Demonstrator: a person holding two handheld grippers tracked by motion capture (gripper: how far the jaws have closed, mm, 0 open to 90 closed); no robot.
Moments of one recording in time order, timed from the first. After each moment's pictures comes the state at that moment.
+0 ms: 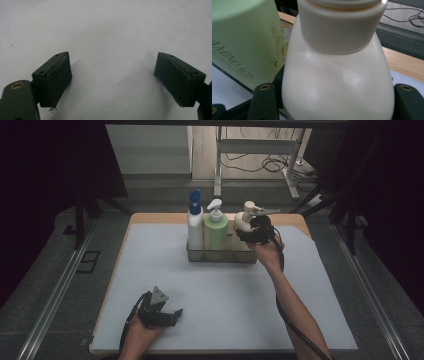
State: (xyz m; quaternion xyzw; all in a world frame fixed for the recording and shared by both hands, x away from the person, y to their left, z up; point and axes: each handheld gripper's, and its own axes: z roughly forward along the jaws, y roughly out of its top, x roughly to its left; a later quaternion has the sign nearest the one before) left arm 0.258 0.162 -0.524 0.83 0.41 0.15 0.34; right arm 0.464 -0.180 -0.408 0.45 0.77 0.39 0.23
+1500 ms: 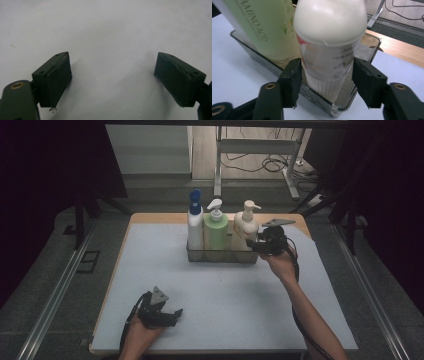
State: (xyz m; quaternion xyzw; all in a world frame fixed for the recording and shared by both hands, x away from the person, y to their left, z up) left arm 0.257 0.162 -0.524 0.83 0.41 0.15 0.34; right arm 0.428 -0.216 -0.410 0.42 0.79 0.40 0.20
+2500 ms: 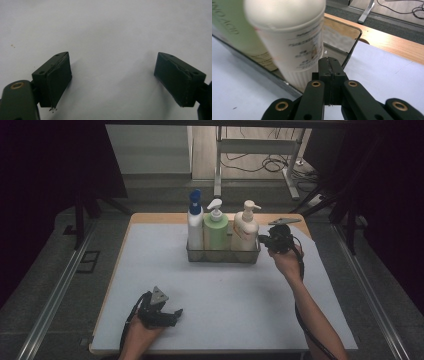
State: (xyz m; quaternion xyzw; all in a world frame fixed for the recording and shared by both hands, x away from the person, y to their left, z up) left arm 0.257 0.162 -0.524 0.83 0.41 0.15 0.34; right arm 0.443 -0.236 -0.418 0.44 0.78 0.38 0.21
